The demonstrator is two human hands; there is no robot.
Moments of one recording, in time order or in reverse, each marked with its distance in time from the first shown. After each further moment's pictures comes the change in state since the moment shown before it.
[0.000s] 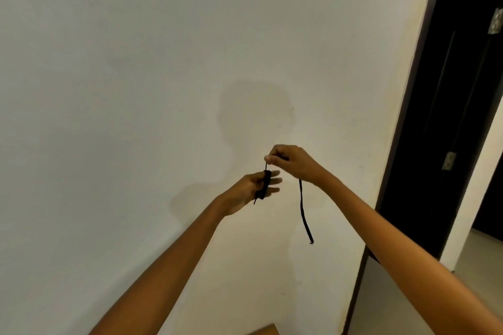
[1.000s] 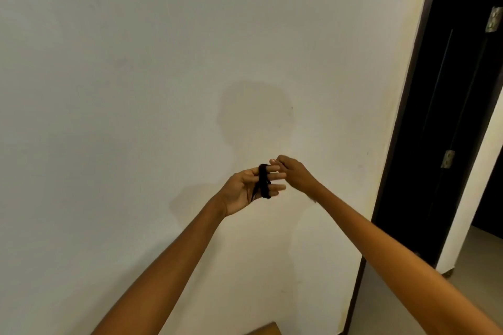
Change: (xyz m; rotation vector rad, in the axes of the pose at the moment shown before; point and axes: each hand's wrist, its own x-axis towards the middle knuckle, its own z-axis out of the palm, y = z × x) left_hand -0.018 0.013 0.004 -0.394 -0.115 0.085; right_hand -0.007 0.023 0.031 0.113 0.057 0.173
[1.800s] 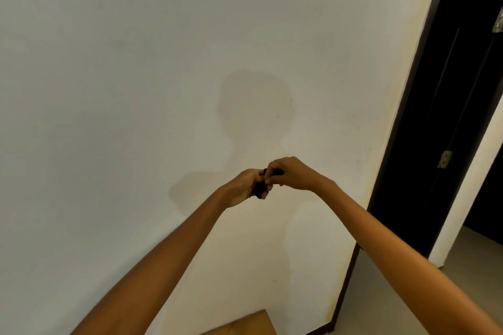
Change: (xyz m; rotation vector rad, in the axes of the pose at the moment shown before) left_hand 0.019 -0.024 -0.002 0.504 0.160 -0.166; right_hand -0.014 -0.004 -0.012 -0.283 -0.298 -0.148
